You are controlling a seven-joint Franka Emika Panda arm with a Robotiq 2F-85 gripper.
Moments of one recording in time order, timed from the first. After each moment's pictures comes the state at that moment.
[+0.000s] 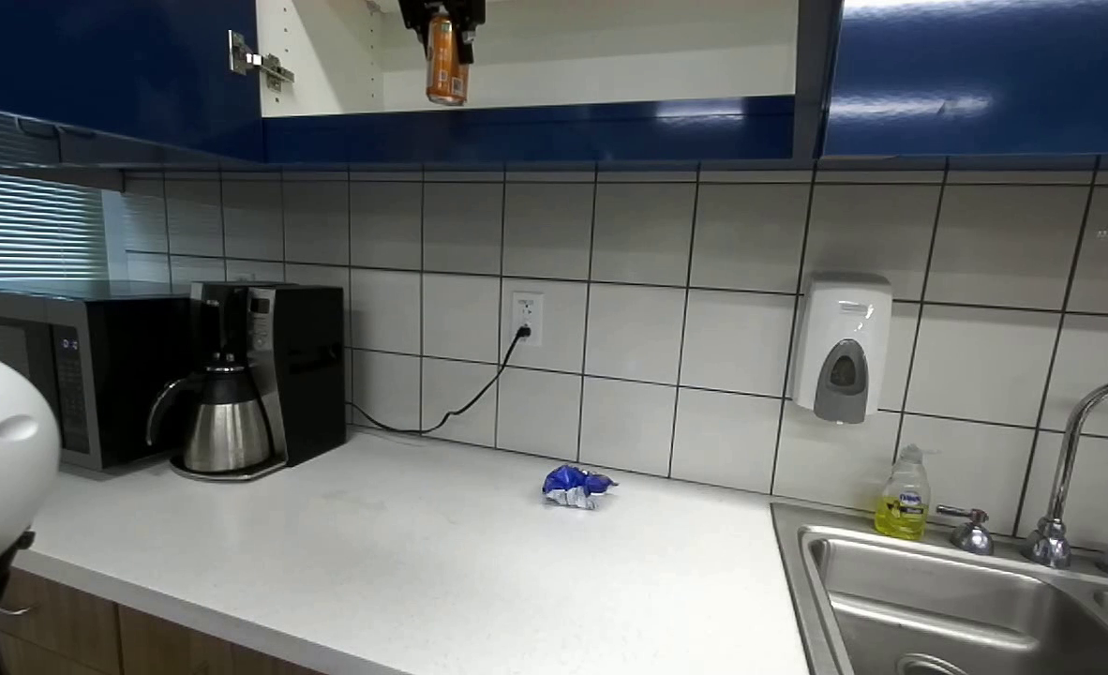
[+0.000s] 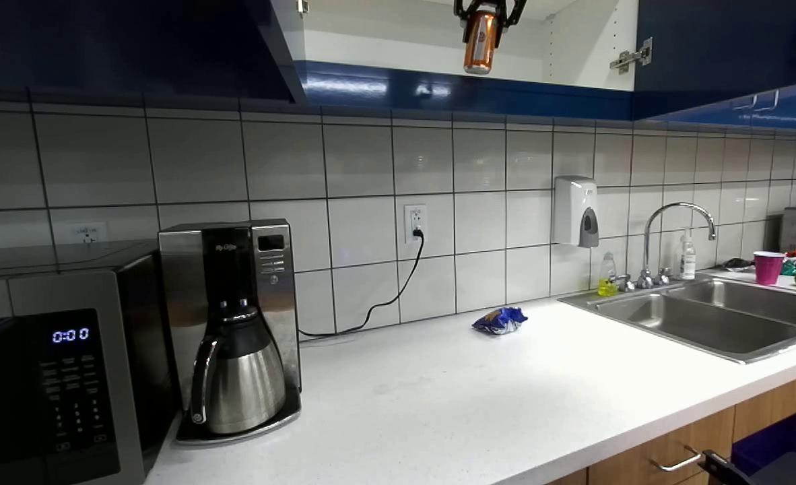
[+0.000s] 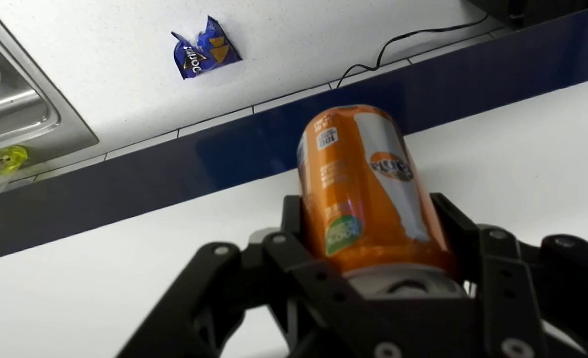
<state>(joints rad) 0.00 0.08 0.01 -0.96 -0.01 1.48 0.27</state>
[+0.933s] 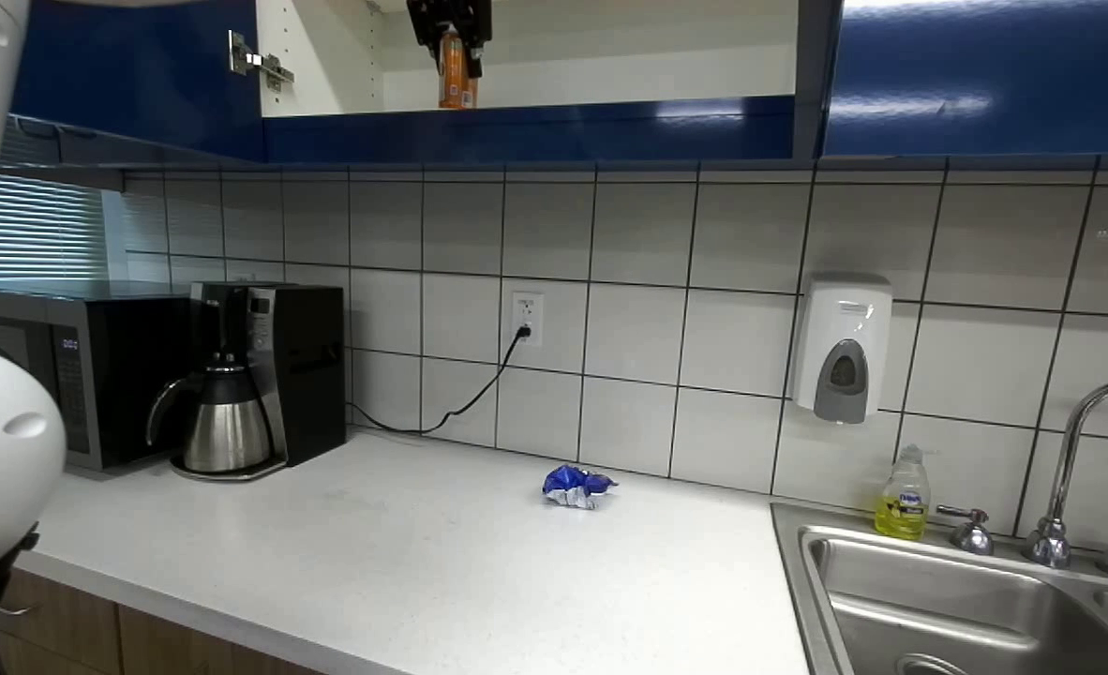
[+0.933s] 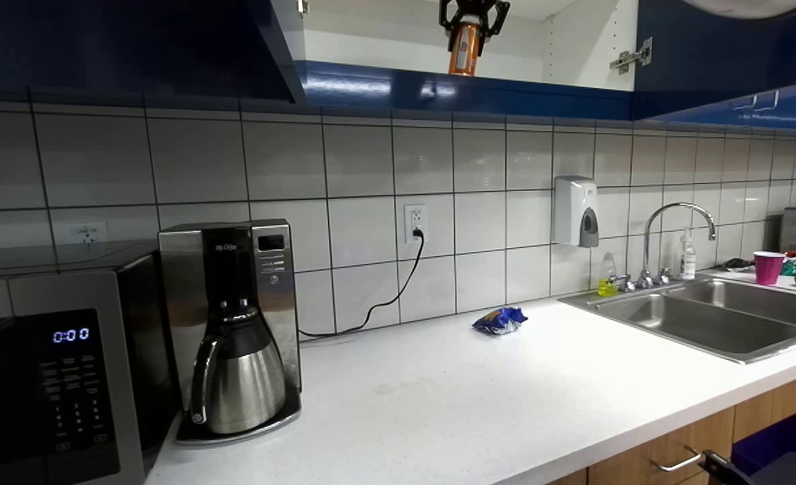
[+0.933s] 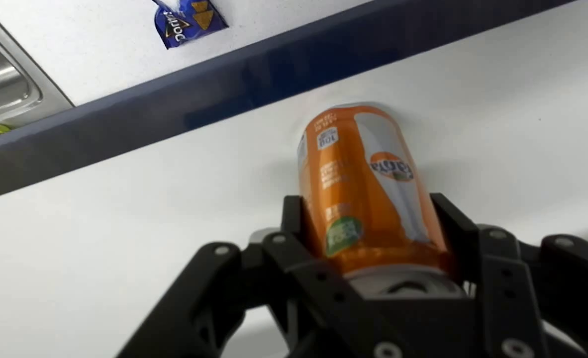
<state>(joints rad) 0.03 0.26 0.01 -0.74 -0.04 1.48 0.31</state>
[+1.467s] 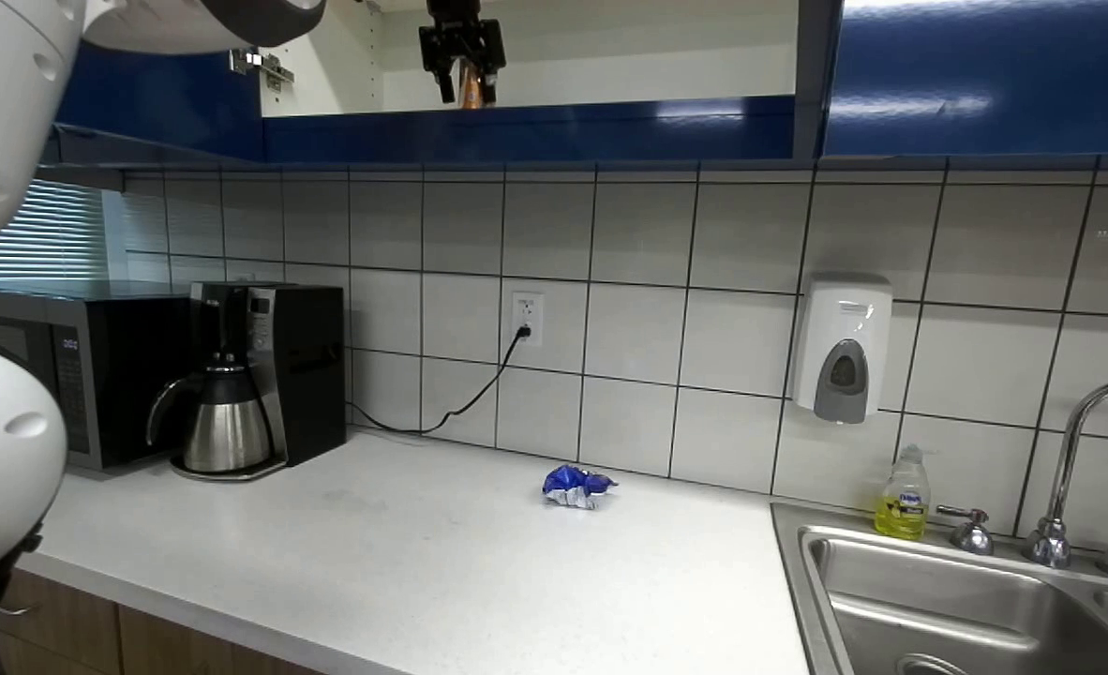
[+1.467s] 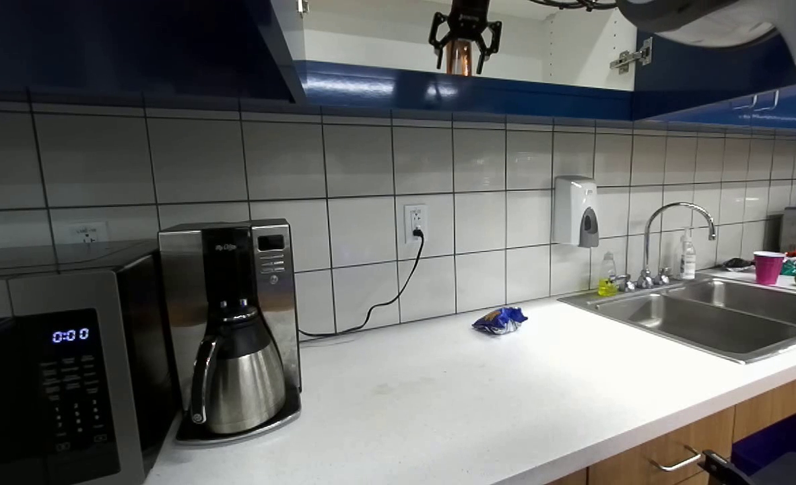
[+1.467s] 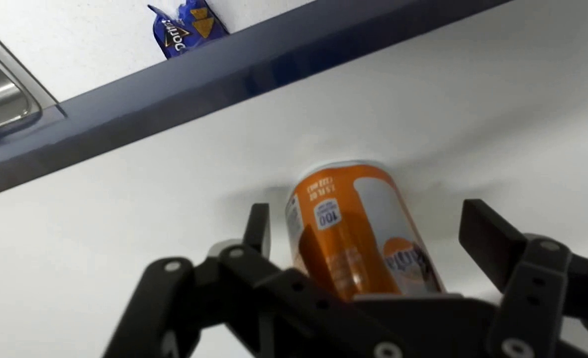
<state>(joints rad) 0.03 0.36 0.00 -0.67 -0.04 1.47 0.34</state>
